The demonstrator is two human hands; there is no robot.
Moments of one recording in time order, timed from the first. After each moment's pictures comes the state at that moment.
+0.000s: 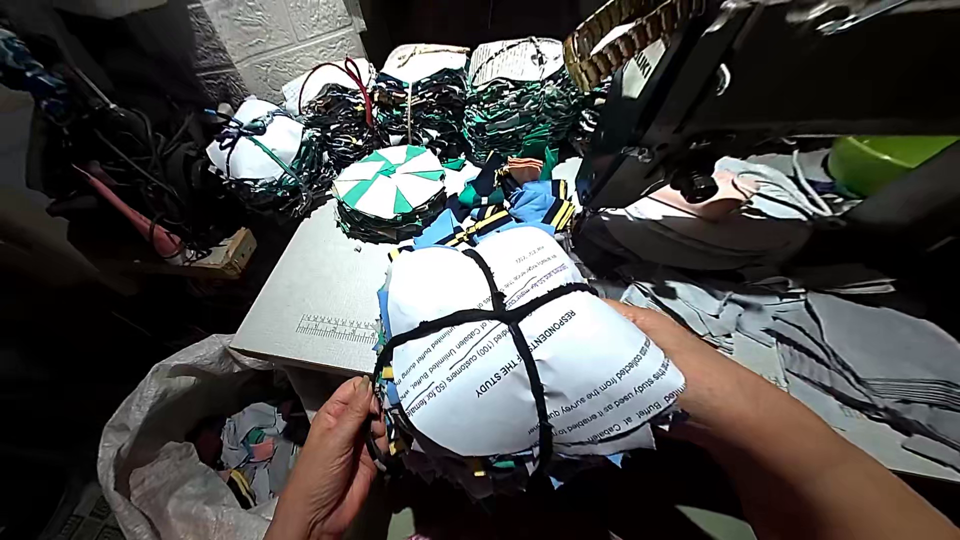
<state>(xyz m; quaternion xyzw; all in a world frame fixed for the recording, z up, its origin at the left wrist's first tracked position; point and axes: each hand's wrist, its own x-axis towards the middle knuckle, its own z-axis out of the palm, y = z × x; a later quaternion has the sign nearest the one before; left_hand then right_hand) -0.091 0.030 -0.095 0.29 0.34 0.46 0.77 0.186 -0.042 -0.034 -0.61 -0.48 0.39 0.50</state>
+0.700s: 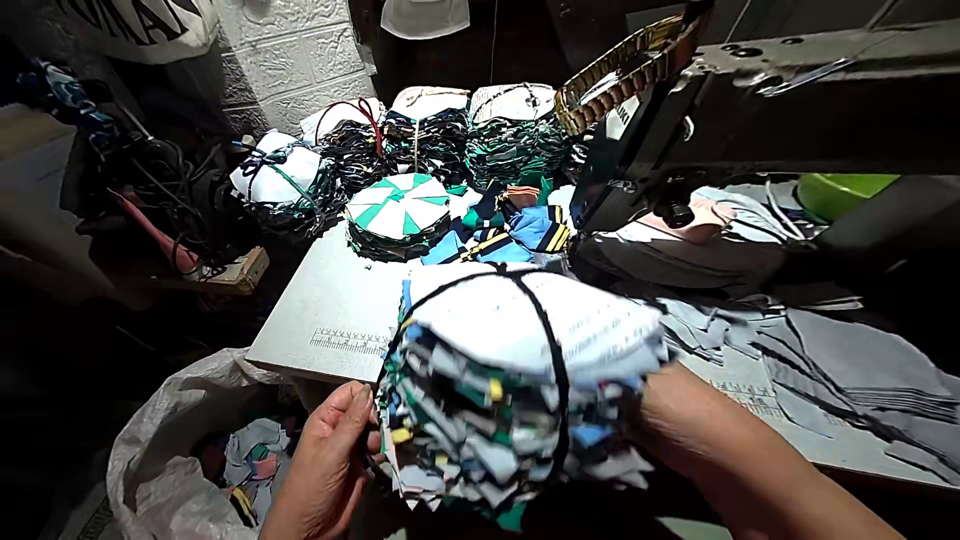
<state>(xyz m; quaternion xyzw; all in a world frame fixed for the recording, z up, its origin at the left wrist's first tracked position) -0.107 0.037 -0.083 0.42 0.30 0.45 0.73 0.170 -0.056 -0.045 -0.56 -0.37 0.45 0.58</state>
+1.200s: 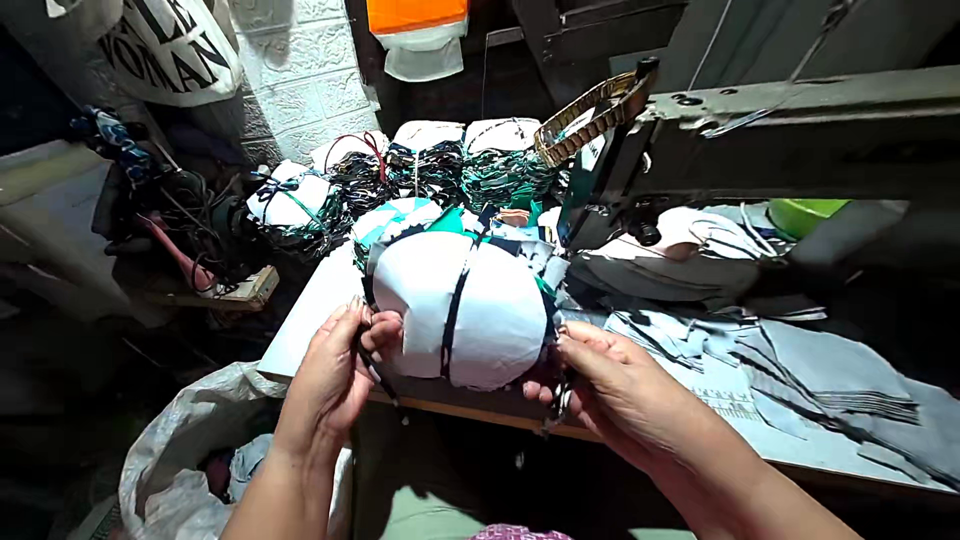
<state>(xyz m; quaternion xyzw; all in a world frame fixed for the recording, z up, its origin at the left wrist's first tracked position) -0.069 0.092 -0.023 0.39 0.28 0.47 0.74 0.152 -0.040 -0.032 -0.46 -0.32 0.51 0.65</state>
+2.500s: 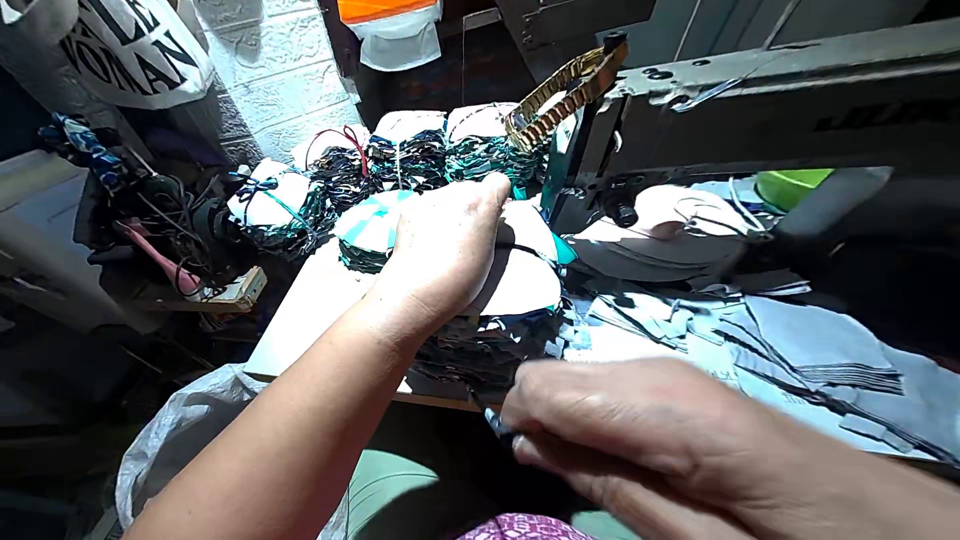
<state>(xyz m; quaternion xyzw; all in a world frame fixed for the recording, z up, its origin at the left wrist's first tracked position) 0.055 0.099 0.063 0.94 0.28 0.19 -0.08 0.150 -0.077 0.037 -0.41 -0.82 0.15 0.38</state>
